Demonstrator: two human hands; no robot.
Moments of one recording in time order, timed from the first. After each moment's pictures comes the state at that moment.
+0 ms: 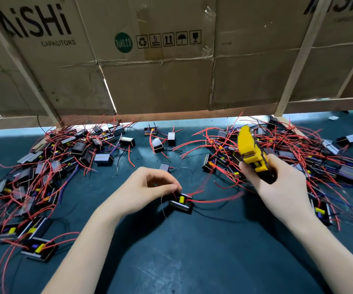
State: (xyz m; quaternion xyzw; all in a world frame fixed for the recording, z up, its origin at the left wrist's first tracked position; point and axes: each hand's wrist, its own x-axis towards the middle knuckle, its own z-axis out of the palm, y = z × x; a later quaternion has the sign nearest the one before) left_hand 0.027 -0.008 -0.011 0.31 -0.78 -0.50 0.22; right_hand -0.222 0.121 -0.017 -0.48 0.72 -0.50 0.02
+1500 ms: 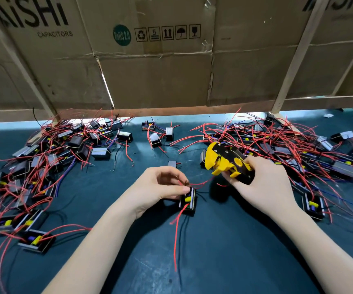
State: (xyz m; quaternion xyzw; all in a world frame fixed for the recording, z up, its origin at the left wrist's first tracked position) left_hand 0.006 0.009 -0.021 0.34 -0.66 -0.63 0.23; right_hand -0.224 0.109 -0.033 -0.55 0.78 -0.30 -0.05
